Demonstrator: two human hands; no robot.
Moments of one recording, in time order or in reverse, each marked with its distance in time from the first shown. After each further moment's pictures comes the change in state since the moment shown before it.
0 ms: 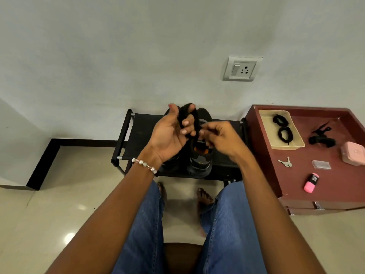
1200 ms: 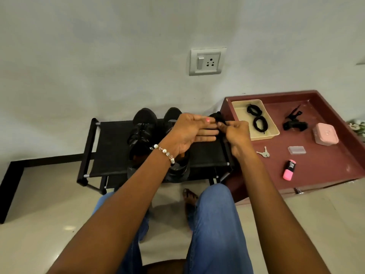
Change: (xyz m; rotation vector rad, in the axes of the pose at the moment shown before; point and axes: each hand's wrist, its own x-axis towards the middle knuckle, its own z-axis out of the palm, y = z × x) left_hand 0.100 -0.070 0.052 0.559 0.158 -0.266; right_hand 0.017 0.088 -0.083 0.314 0.621 0.379
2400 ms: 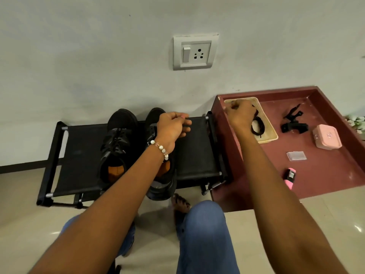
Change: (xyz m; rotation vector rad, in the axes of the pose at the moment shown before) left_hand 0.111 -0.036 -0.016 0.120 0.362 0.018; right_hand 0.127 -0.002 -0.016 -0.543 0.312 -0.234
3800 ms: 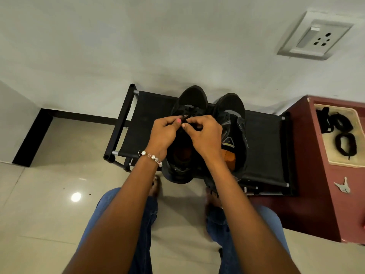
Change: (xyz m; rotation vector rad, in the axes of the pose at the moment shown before) left_hand -0.016 -0.081 -0.203 -0.083 0.228 0.007; right_hand -0.214 -0.114 0.161 0.201 -0.491 -0.370
